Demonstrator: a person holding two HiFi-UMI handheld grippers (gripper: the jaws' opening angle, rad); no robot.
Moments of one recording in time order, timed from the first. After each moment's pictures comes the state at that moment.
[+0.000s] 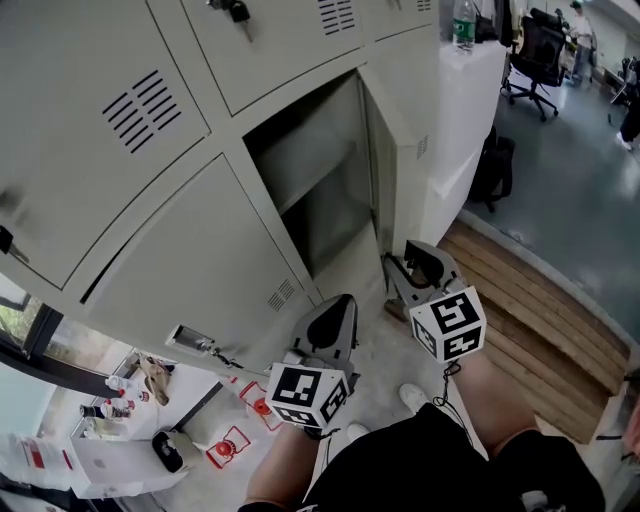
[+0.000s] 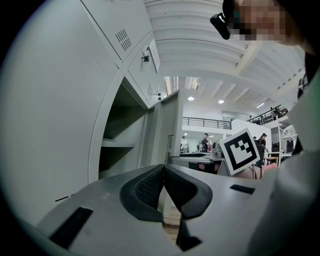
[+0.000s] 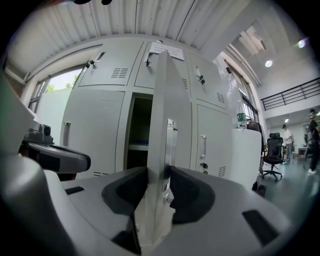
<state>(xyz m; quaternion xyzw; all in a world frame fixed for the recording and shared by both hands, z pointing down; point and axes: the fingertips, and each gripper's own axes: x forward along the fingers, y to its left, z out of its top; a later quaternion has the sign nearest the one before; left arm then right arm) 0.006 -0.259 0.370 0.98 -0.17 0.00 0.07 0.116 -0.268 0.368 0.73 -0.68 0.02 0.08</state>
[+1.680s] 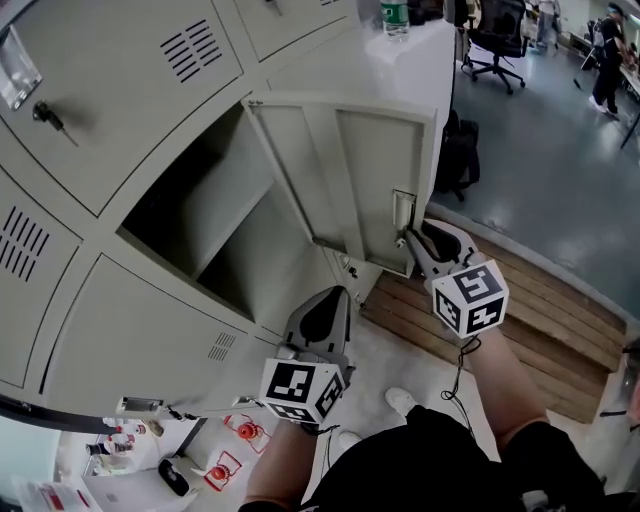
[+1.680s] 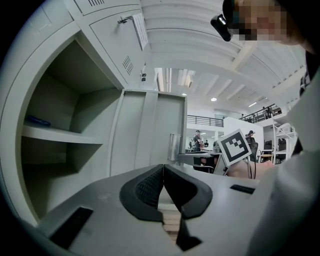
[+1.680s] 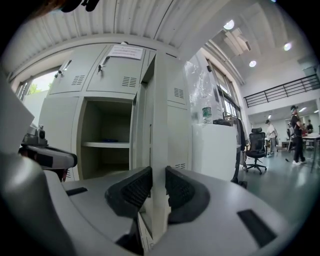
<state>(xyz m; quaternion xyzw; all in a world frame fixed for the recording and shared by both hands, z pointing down) 0.164 -0.254 0.371 0.99 -0.12 0.02 0.06 0.320 -0.231 0.369 0.78 -0.62 0.04 0.06</state>
